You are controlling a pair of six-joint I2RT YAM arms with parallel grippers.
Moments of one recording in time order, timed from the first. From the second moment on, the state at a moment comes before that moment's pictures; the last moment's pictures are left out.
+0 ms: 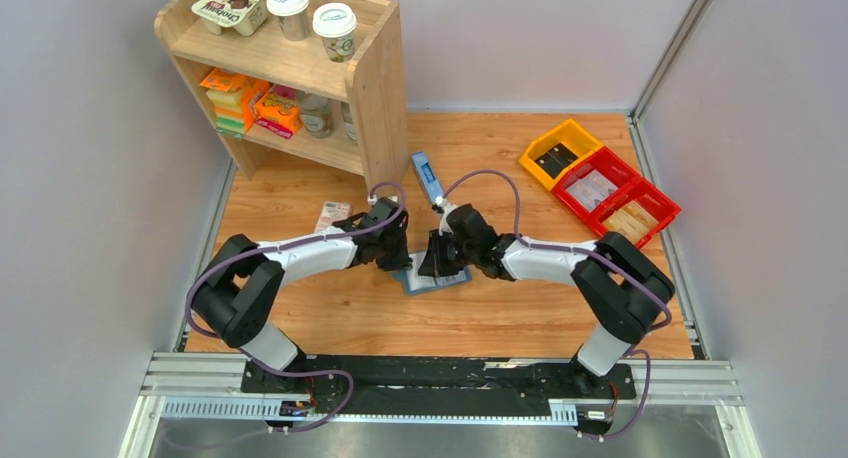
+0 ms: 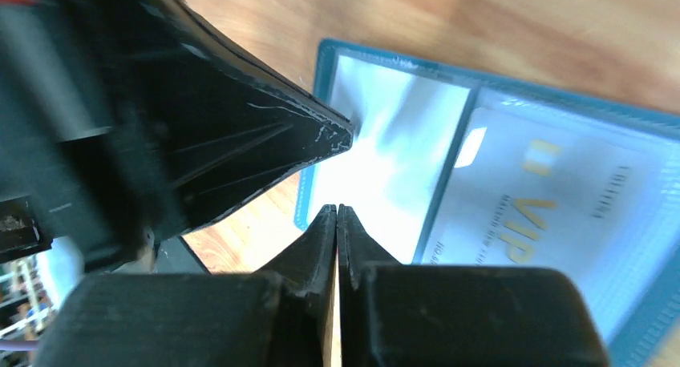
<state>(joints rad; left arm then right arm) -0.69 1.57 0.84 -0.26 0.02 -0.80 0.80 1.71 0.82 0.15 -0.34 0.67</state>
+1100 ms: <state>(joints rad) -0.64 1.49 0.80 -0.09 0.12 -0.77 0.70 1.51 0.65 0.10 -0.14 0.64</state>
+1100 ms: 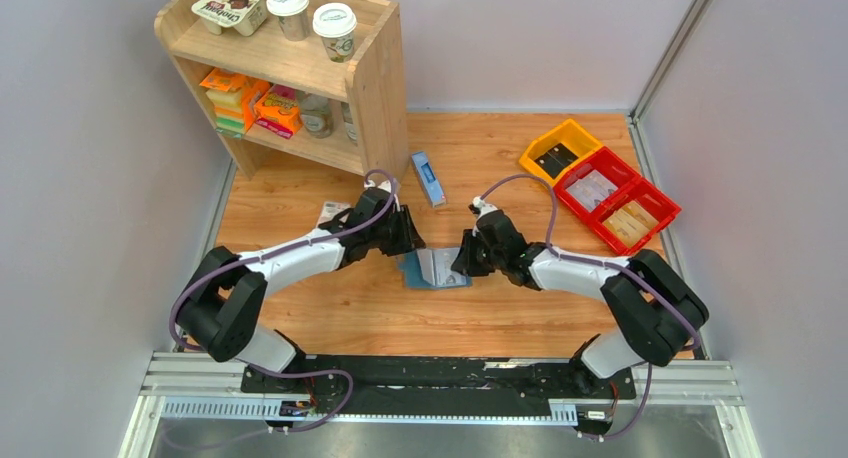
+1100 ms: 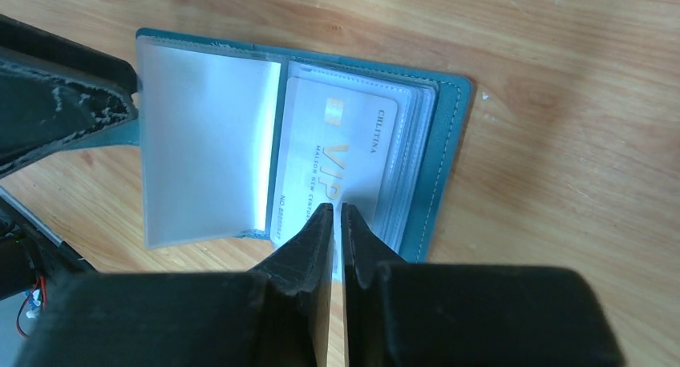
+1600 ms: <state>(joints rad) -0.69 1.50 0.86 -0.03 0.19 -0.83 0.70 1.45 0.67 0.05 -0.10 0.60</state>
